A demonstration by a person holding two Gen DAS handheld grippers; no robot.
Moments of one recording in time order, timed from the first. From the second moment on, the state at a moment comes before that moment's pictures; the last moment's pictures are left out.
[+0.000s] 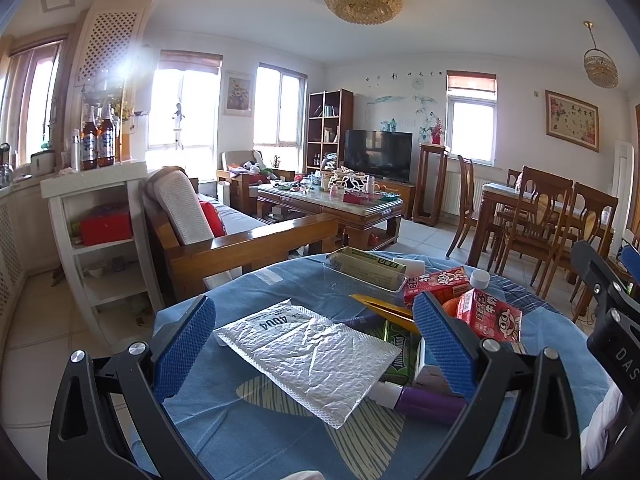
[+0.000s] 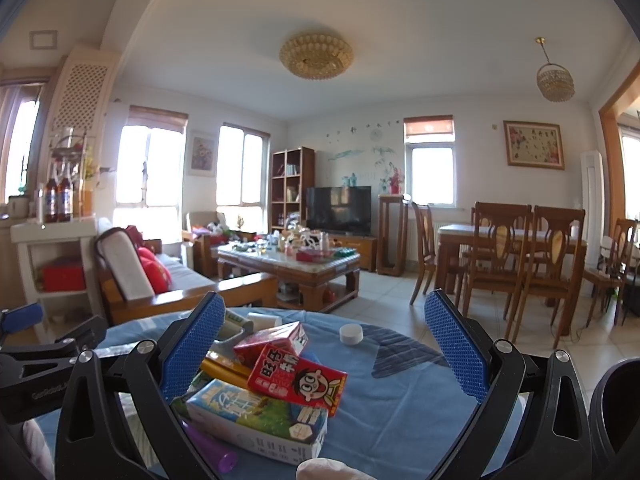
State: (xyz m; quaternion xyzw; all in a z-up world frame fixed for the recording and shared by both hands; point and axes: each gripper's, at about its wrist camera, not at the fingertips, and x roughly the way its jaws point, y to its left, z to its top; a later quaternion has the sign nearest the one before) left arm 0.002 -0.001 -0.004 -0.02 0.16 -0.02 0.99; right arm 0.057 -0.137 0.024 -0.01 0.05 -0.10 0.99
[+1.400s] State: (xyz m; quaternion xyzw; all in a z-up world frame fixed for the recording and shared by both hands) left arm 0.002 -0.001 -0.003 -0.02 0.16 -0.02 0.99; right arm 0.058 -0.138 0.025 -0.01 0.05 -0.10 0.99
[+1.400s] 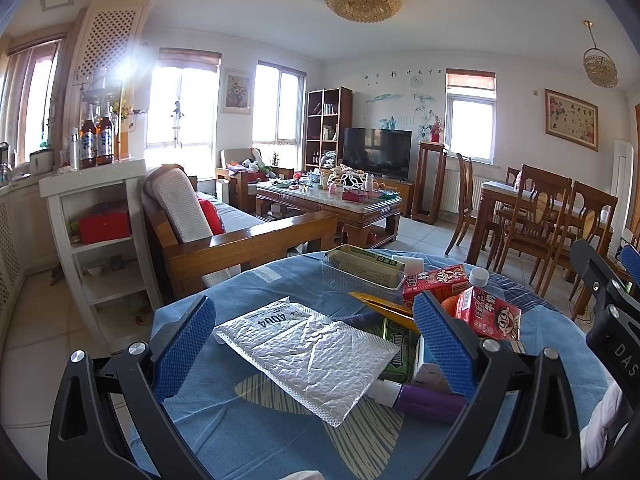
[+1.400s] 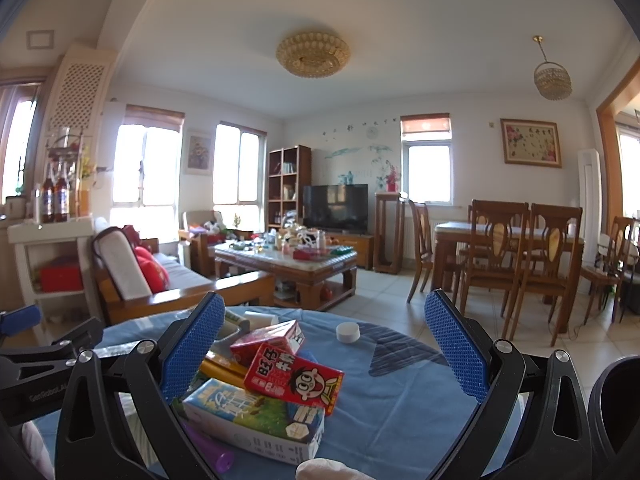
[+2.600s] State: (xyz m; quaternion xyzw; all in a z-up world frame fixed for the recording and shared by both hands) left arm 0.080 0.050 -0.049 0.08 0.43 -0.23 0.87; right arm 0.092 -0.165 0.008 -0.03 0.30 0.19 0.93
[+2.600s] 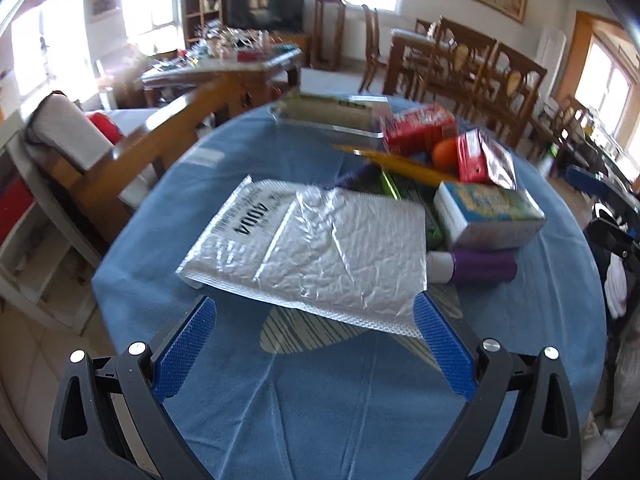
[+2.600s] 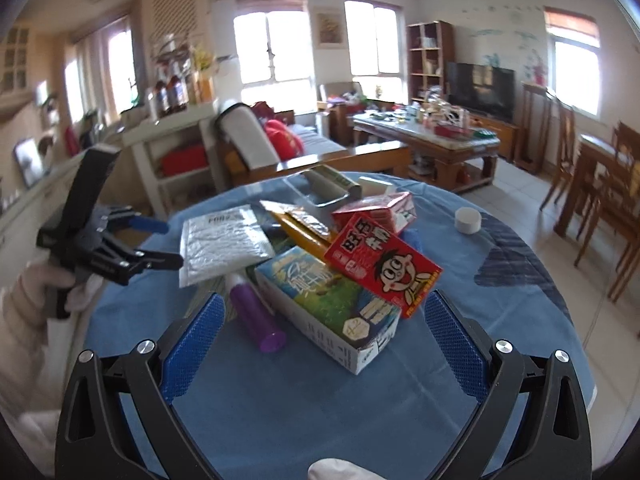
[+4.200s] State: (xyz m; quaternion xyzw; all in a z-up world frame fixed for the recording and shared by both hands) left arm 0.083 0.079 -0.049 -0.26 0.35 -0.23 0.87; right arm 0.136 -0.152 -0.010 -0.05 0.37 0.23 0.90
